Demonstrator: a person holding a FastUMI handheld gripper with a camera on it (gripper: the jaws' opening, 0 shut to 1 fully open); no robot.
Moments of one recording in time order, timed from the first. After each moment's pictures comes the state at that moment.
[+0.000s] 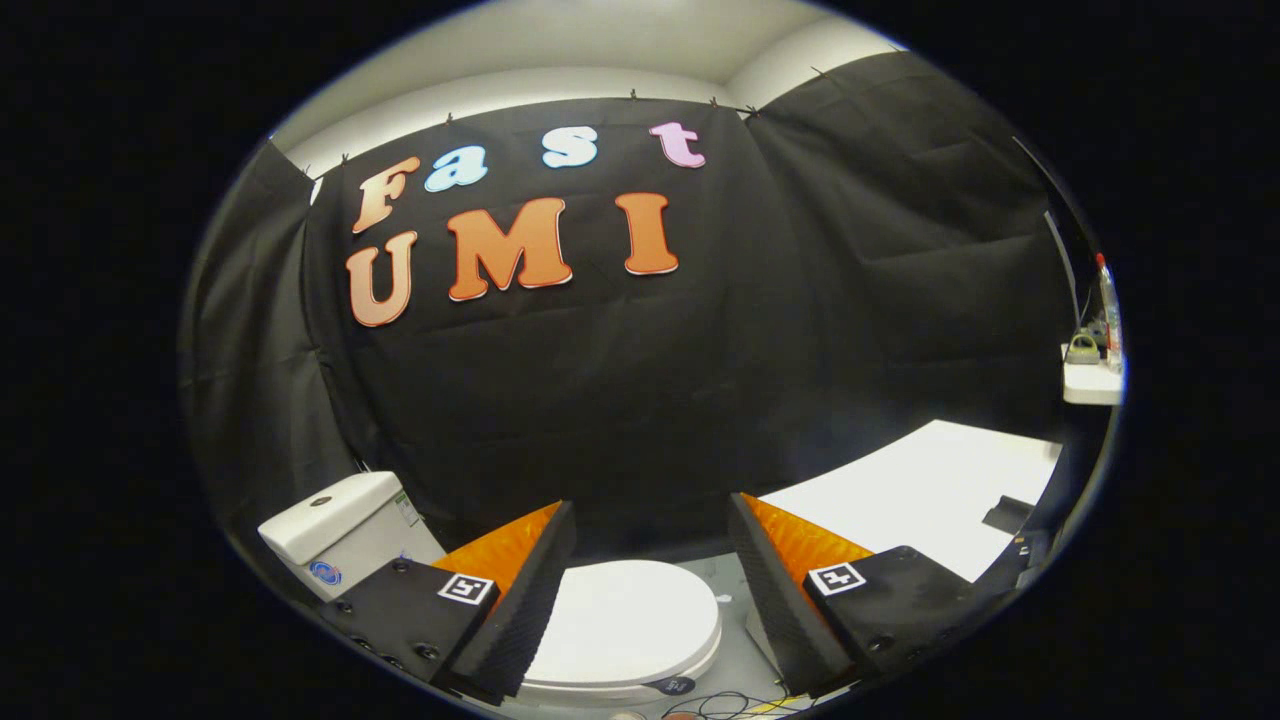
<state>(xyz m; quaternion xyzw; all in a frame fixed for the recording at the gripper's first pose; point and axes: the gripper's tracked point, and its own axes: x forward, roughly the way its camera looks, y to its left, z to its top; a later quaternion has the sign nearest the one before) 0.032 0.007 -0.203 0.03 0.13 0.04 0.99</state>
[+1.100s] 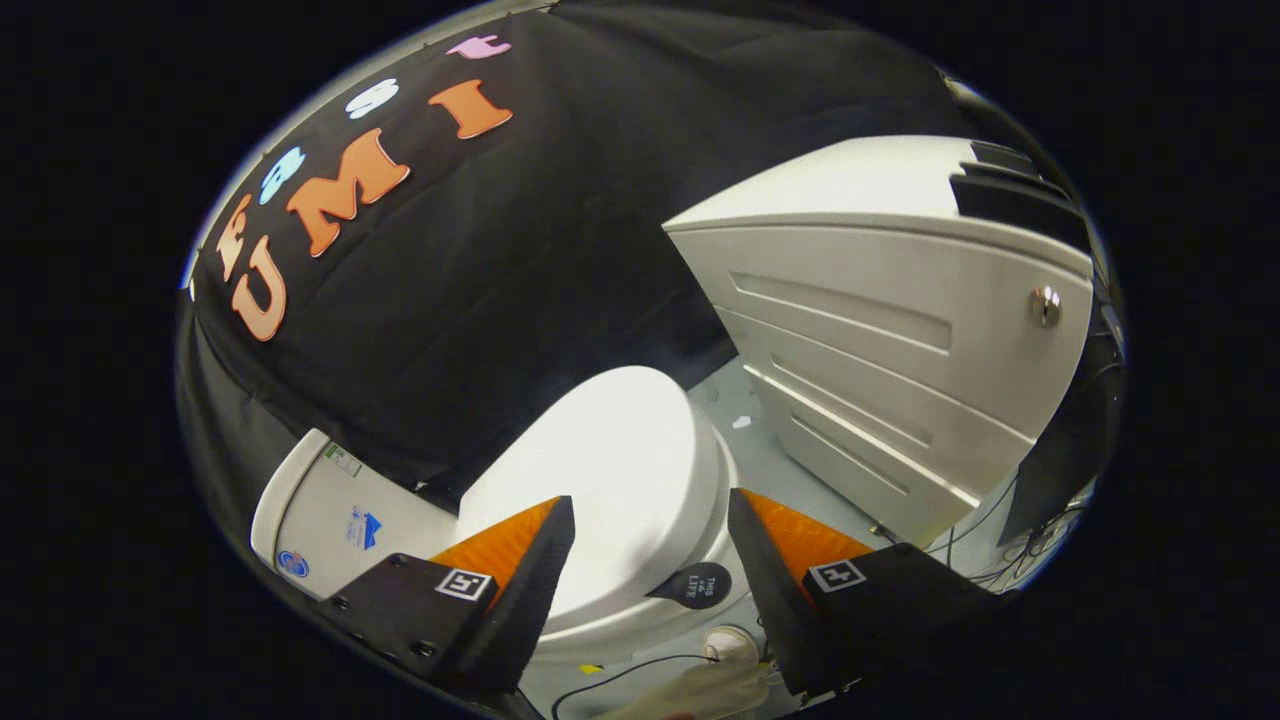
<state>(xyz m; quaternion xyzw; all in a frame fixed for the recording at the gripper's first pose) -0.021 -0.030 -0.483 0.24 0.37 -0.04 0.89</state>
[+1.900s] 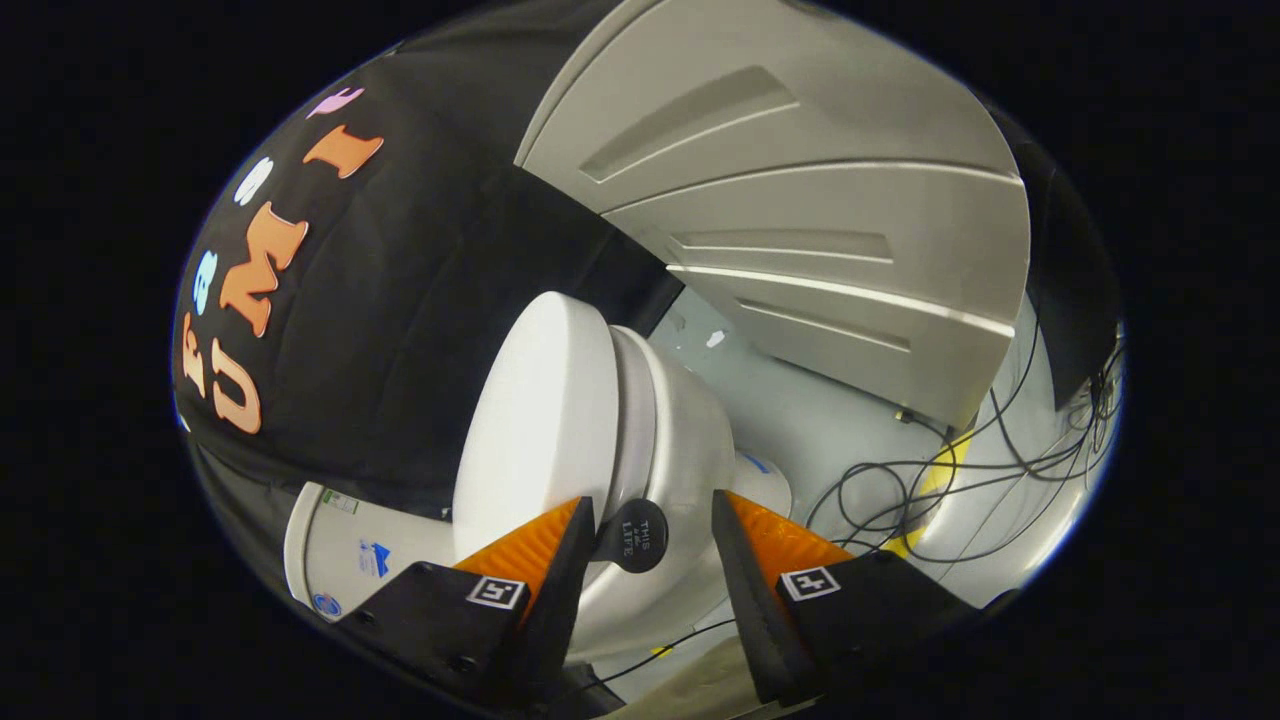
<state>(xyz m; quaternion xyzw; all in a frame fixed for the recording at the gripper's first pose) -0.051 -0.028 -0.569 0.41 0.41 -0.08 0.81</state>
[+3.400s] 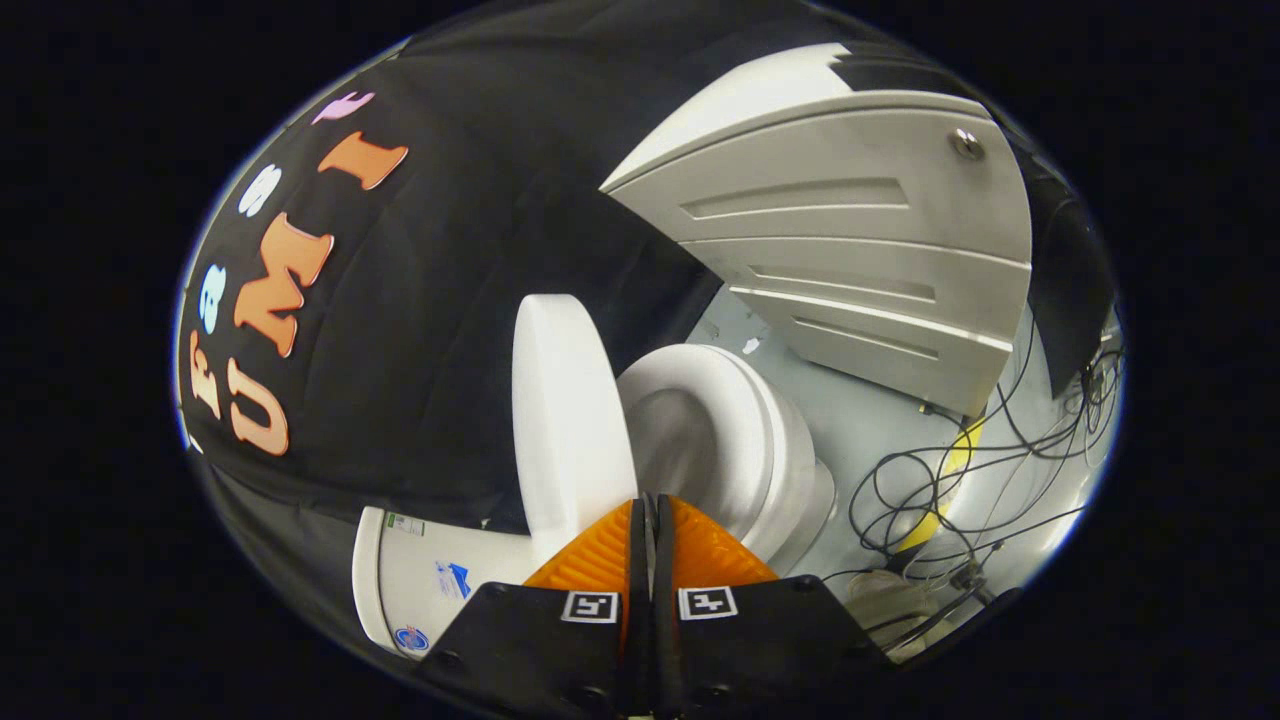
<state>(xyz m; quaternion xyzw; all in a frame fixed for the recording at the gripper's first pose) -0.010 0.023 -0.452 0.38 0.37 -0.08 0.84</state>
